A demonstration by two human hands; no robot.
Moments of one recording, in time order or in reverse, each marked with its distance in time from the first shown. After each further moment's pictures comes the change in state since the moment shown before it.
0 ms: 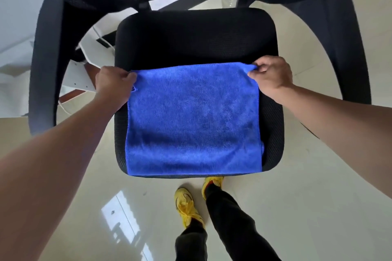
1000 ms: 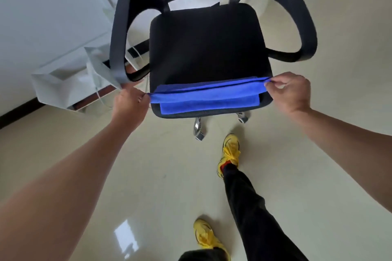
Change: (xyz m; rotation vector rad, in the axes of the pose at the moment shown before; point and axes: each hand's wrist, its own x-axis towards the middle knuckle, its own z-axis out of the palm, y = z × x) left_hand -0.233 -0.107 -0.082 0.185 0.124 0.403; right_hand -0.278 0.043 -0.034 0.034 0.377 -0.230
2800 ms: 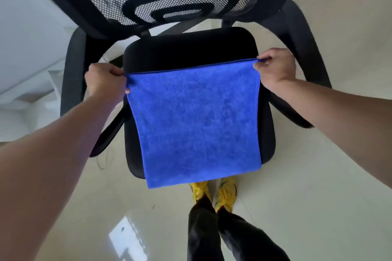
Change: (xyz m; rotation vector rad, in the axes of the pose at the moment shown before) left_hand 0.250 0.048 0.041 -0.333 0.061 -0.444; right_hand 0.249 0.000 0.082 0.046 -0.128 0.248
